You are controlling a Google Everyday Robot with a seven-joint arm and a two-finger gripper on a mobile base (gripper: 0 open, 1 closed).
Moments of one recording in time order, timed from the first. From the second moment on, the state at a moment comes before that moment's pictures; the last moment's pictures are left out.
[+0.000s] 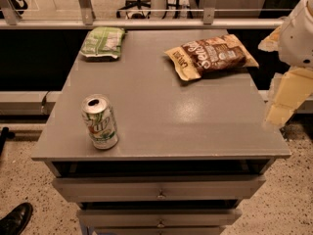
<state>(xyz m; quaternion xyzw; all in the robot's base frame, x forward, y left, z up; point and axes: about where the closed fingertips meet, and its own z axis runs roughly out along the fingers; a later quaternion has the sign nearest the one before) 0.438 -0.217 0.976 -0.60 0.78 -0.03 0.16</state>
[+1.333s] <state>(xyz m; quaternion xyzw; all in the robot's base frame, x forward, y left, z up) 0.561 -0.068 0.977 -0.67 0.67 0.02 0.32</state>
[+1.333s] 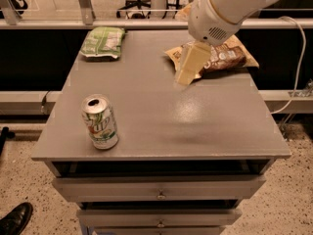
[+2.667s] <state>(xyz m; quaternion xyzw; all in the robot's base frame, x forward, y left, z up) 0.695 -0.022 0.963 -0.60 0.68 0.04 0.42</state>
